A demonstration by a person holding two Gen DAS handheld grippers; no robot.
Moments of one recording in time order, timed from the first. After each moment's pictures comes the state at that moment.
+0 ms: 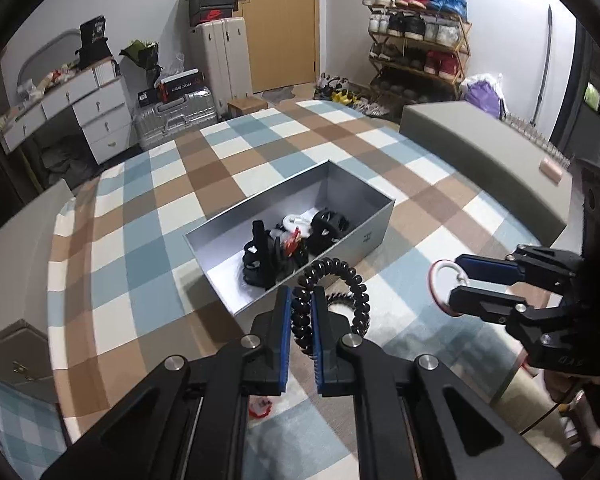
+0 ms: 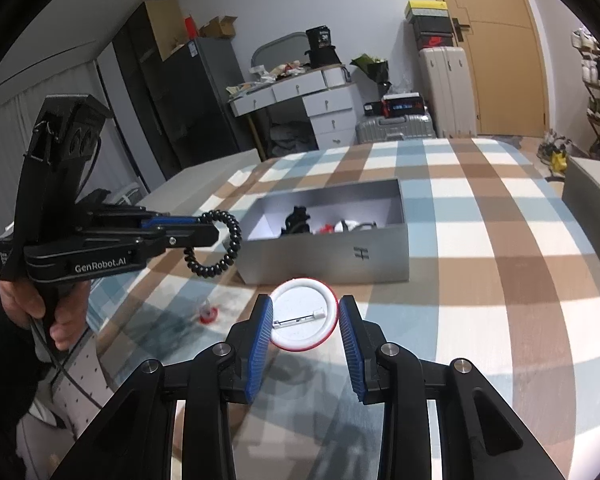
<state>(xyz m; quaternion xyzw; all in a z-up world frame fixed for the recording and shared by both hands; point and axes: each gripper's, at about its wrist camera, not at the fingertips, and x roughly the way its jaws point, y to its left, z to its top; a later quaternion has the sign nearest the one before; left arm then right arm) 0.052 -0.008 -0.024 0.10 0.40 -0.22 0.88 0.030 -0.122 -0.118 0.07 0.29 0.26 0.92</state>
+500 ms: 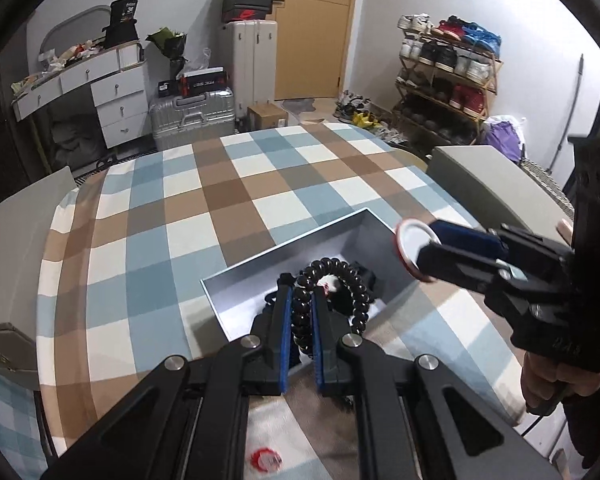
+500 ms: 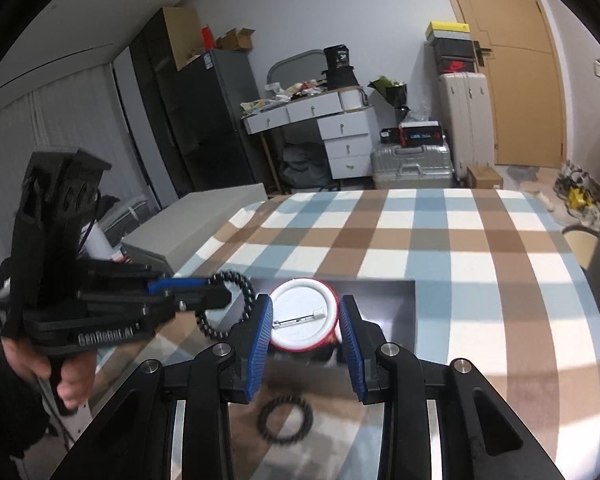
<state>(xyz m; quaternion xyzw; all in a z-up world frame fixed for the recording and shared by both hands) 0.101 -0.001 -0.023 0.04 0.40 -0.20 0.90 0.118 -0.102 -0.079 0.05 0.26 0.28 0.92</state>
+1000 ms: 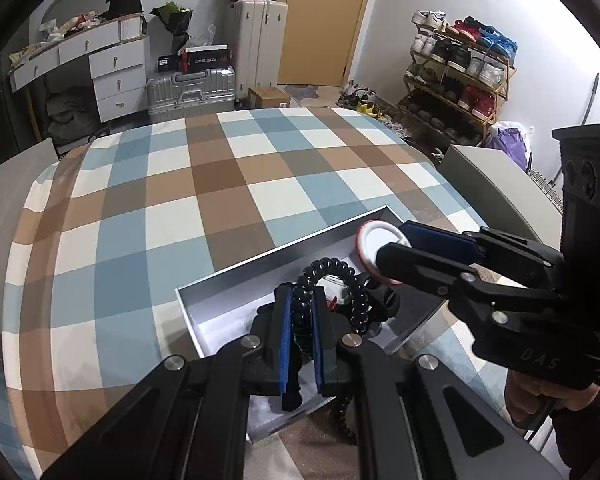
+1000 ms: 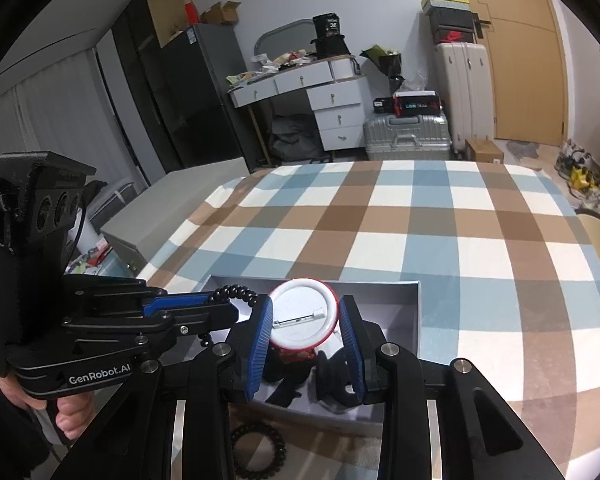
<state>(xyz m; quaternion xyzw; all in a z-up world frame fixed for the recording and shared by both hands) 0.124 -0.006 -0.043 0.00 0.43 -0.20 0.88 0.165 -0.091 -0.104 0.04 0.31 0.27 0.91</state>
